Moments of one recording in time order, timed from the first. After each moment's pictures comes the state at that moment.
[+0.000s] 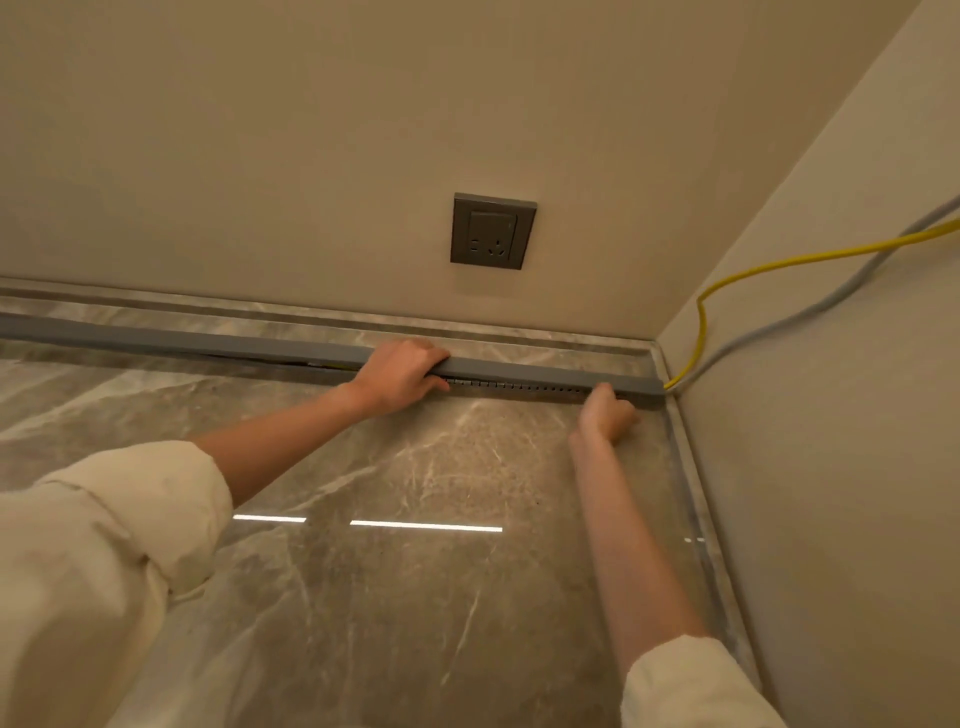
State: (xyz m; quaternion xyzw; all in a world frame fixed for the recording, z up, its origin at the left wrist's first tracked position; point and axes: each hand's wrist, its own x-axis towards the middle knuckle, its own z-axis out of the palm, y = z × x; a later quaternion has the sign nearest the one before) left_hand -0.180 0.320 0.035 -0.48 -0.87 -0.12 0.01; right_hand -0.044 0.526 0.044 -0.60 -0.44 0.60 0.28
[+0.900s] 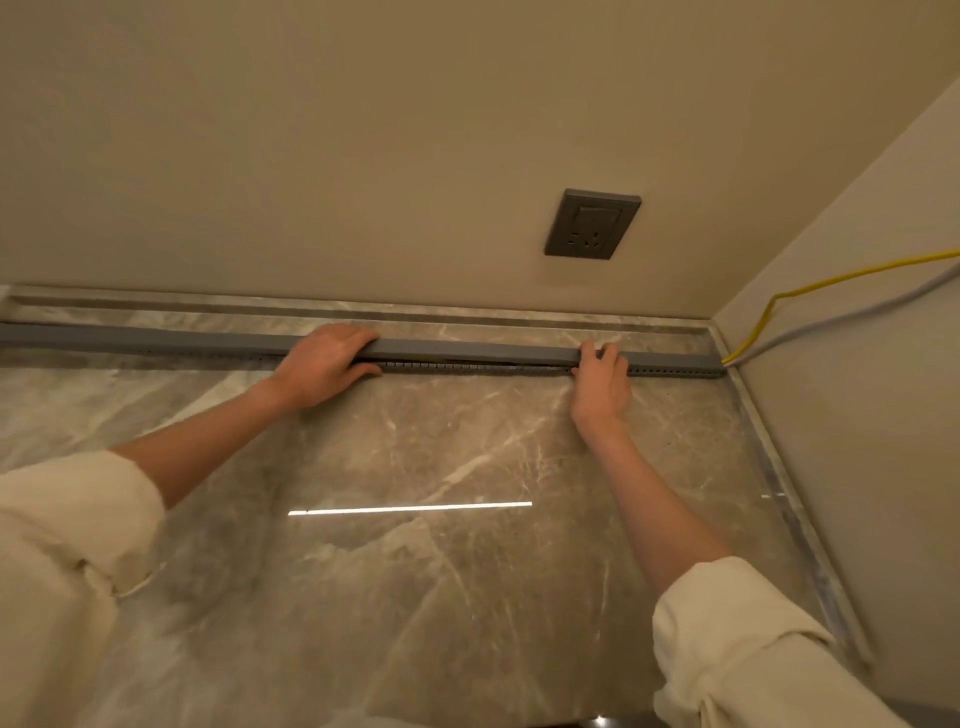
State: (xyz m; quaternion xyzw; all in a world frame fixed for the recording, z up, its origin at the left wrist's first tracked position) left_hand -0.268 0.122 0.022 -0.48 -0.87 -0.15 0.02; right_hand -0.087 0.423 0.025 -0.38 -0.92 0.03 0.05
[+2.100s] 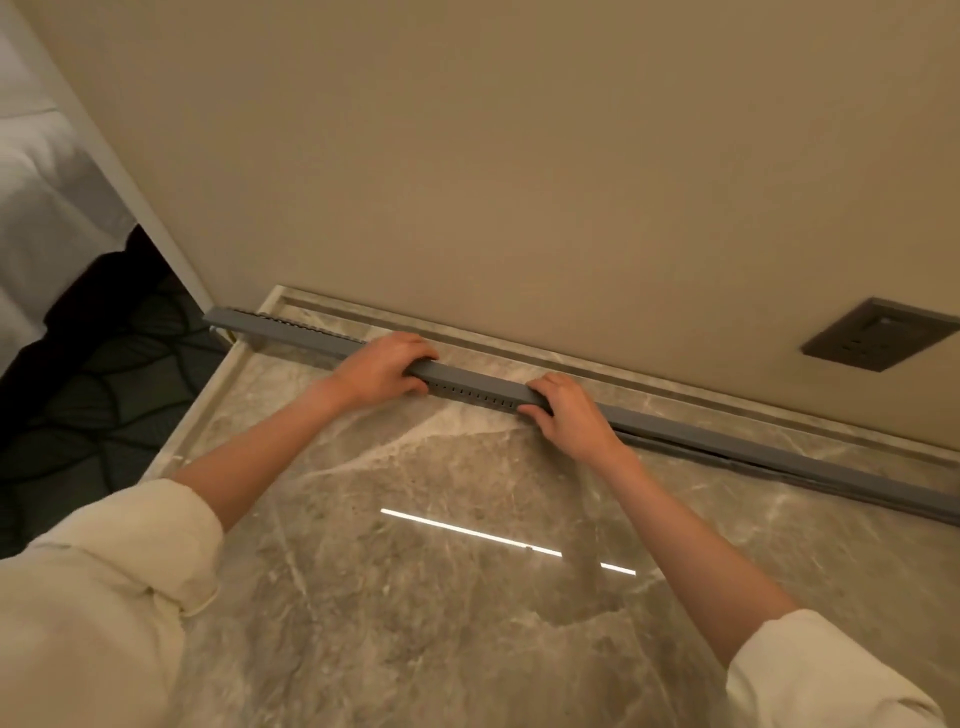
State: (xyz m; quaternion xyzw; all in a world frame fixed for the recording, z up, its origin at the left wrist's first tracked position) left_hand -0.354 -0.056 0.043 -0.38 -0.90 -0.19 -0.08; right_hand -0.246 0.203 0.036 0.05 -0.98 0.19 -0.01
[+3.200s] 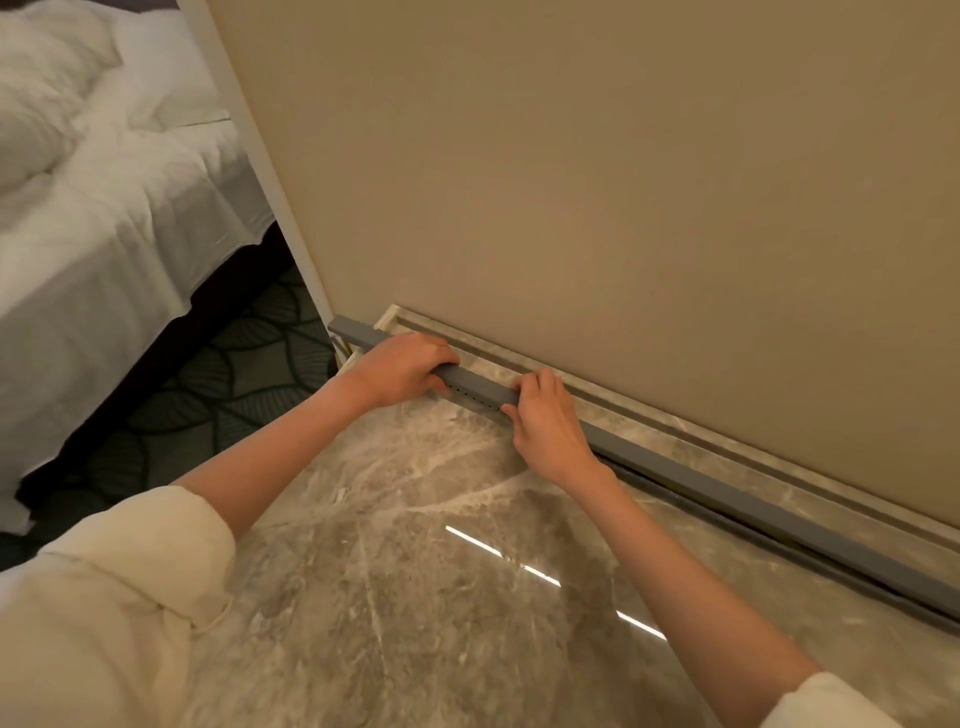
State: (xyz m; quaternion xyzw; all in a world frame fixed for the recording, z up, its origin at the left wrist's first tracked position) left_hand -0.395 -0.145 0.061 -0.32 -0.94 -0.10 -0.07; right_hand -0.321 0.061 0.037 0.11 -0.98 0.19 0.02
